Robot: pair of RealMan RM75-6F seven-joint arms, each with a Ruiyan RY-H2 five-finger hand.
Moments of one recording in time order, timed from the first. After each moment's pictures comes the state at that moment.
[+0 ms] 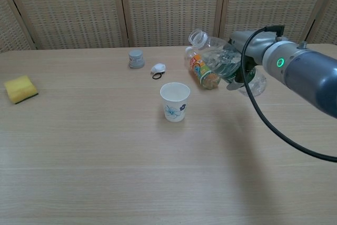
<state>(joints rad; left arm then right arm) -0.09 -0.94 -0.07 -1.79 1.39 1.42 -0.04 0.87 -1.73 0.33 -1.43 -0.66 1.19 -0.81</state>
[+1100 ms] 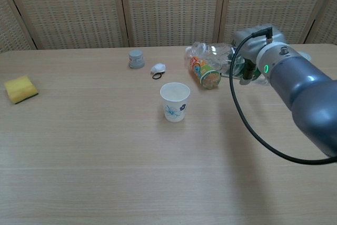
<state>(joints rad) -0.09 -0.93 -0.07 -1.78 1.38 1.41 -0.06 0.94 -1.86 0.33 -1.23 -0.63 1.30 -1.06</state>
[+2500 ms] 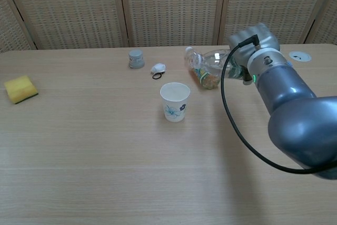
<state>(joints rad) -0.10 -0.92 -0.07 -1.77 1.37 1.39 -0.10 0.96 -1.97 0.34 -1.10 -0.67 1.35 -1.24</state>
